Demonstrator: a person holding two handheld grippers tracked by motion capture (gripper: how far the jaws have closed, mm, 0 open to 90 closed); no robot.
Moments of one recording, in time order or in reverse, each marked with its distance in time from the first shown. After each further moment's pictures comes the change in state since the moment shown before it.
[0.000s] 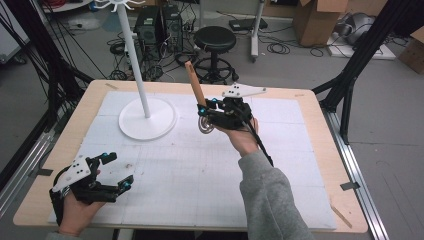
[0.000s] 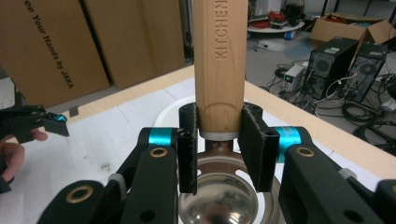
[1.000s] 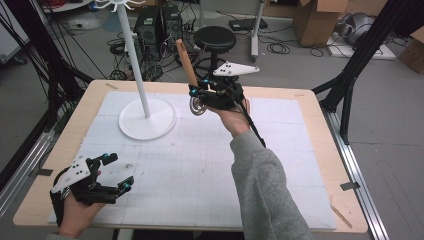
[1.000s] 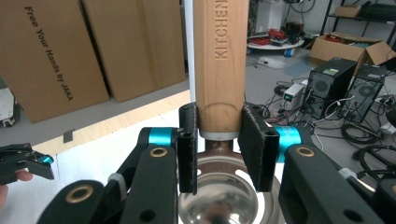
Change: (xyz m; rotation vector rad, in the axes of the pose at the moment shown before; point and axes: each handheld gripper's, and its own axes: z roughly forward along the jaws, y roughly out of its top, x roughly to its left) left arm -0.003 0.000 0.000 0.000 -0.018 -0.007; right arm -0.009 0.041 0.023 -0.046 0.013 -0.033
